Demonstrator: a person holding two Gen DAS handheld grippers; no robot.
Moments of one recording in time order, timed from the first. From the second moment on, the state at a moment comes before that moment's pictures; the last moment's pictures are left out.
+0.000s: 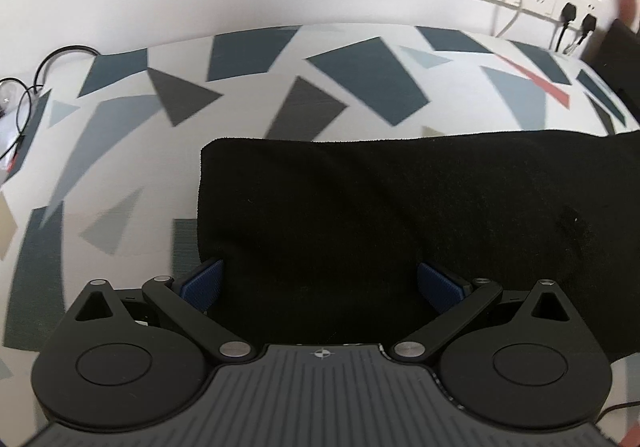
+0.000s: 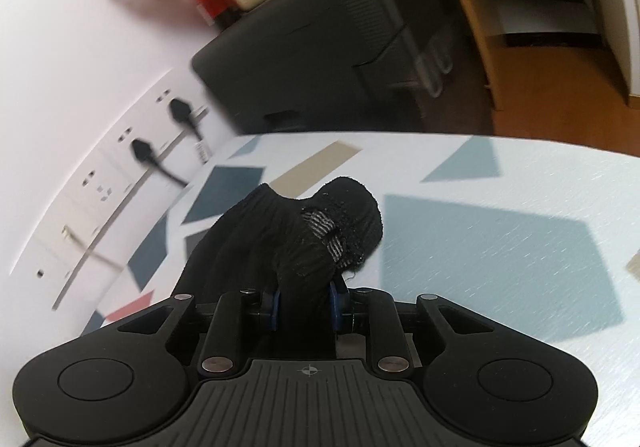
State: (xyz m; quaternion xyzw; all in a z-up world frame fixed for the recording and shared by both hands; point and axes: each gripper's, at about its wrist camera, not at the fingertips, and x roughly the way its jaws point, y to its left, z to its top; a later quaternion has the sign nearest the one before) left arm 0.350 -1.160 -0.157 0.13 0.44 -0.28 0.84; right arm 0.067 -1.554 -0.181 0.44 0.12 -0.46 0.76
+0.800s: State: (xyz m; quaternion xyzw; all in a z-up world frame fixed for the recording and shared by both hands) left arm 0.354 -1.153 -0.157 0.14 0.44 -0.30 0.84; right arm 0.076 -1.563 -0.161 0.43 0.11 -0.43 0.78
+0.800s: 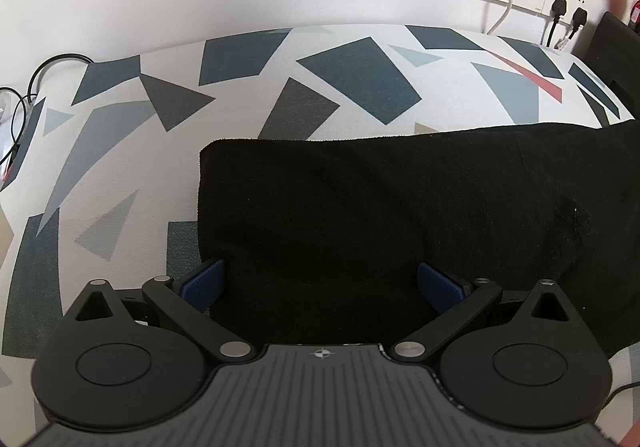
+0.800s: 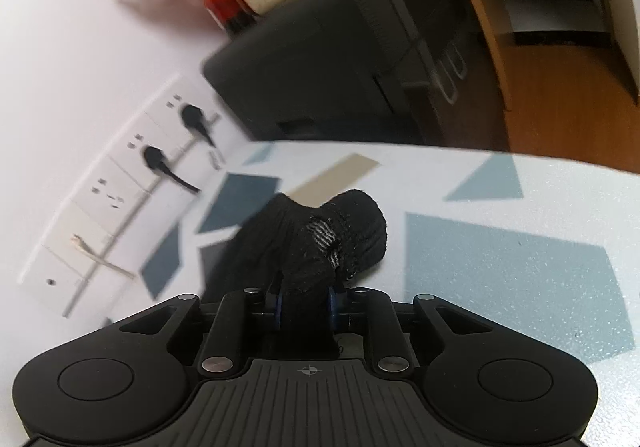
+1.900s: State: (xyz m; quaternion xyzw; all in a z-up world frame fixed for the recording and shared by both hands) left arm 0.349 -0.956 -0.105 -0.06 0.40 -0.29 0.87; right arm 0.267 -1.274 -0.082 0.08 0.28 -0.05 0.96
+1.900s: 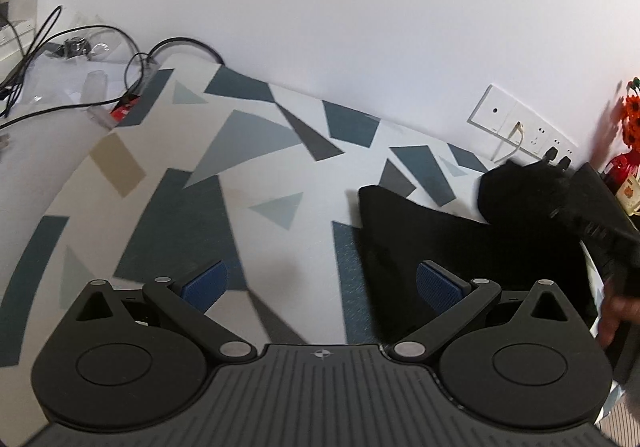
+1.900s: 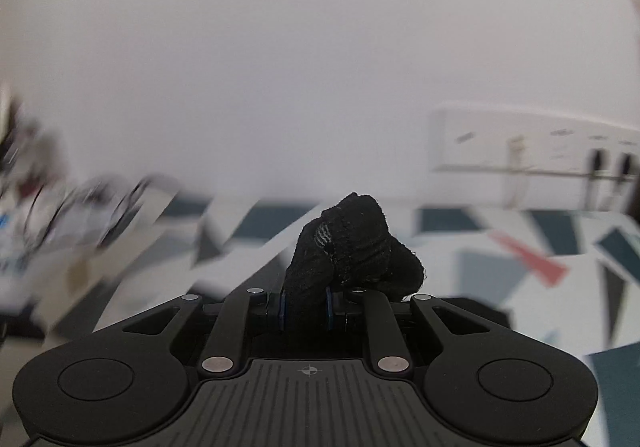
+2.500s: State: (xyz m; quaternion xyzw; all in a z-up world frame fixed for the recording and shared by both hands) left arm 0.359 -0.930 -0.121 -0.07 0.42 -0.27 0.86; right arm 0.286 -1.245 -0.090 0.12 0.34 -0.04 0.93
